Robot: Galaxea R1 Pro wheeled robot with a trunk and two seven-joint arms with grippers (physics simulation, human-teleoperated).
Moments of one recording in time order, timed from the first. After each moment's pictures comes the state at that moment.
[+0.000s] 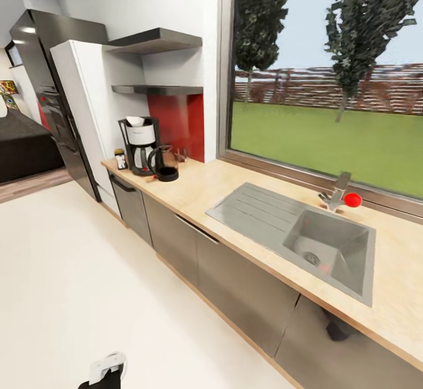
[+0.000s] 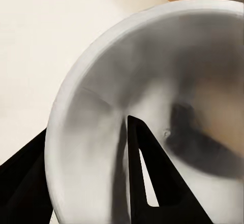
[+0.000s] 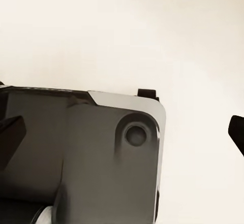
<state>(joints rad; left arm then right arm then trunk) -0.22 0.09 -0.03 -0.53 0.29 -0.13 0.10 -0.19 -0.09 0.09 -0.08 -0.09 -0.14 0.22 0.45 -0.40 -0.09</state>
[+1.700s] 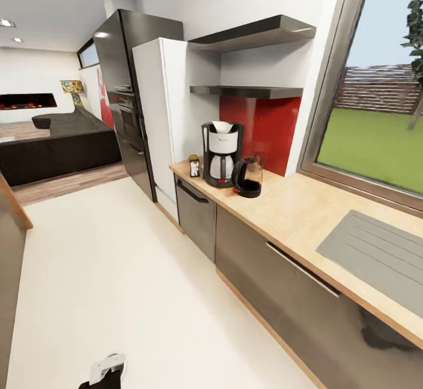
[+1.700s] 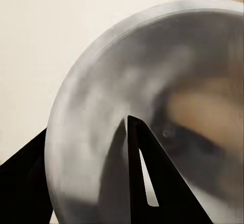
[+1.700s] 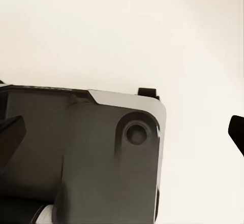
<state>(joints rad) -0.22 0.09 -0.03 -0.53 0.29 -0.13 0.10 -0.19 -0.09 0.09 -0.07 -0.09 -0.14 0.22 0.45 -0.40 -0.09</state>
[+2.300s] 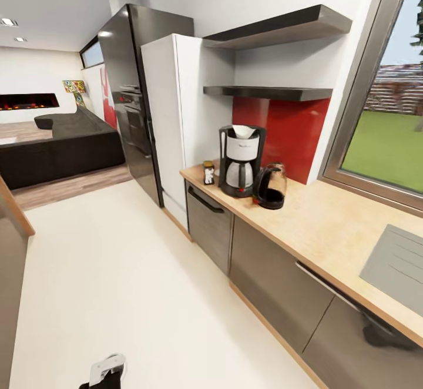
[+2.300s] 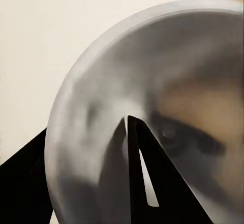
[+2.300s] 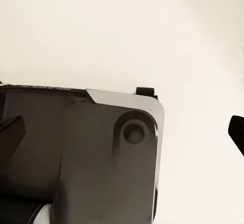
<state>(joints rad) -0.22 0.09 -0.03 -0.52 0.29 -0.13 0.10 -0.19 -0.09 0.09 -0.07 -0.09 -0.14 0.22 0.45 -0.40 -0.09</state>
